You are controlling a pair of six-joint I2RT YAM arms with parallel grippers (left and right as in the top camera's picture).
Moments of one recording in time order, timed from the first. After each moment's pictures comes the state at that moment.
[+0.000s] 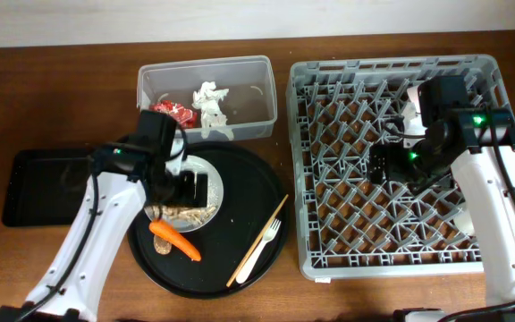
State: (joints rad) left arm -0.21 1.47 1.21 -1.17 0.10 -0.19; right arm 0.00 1.48 1.46 -1.39 -0.11 0.11
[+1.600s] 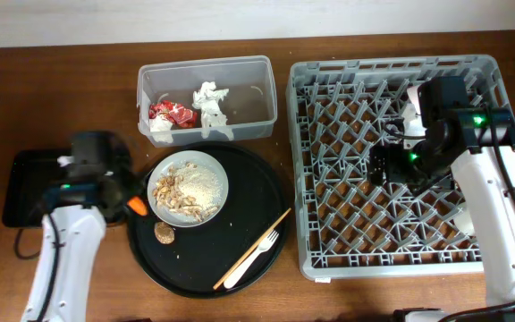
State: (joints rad) left arm 0.11 1.33 0.98 -0.80 -0.11 -0.65; right arm 0.00 1.48 1.46 -1.40 -0.11 0.11
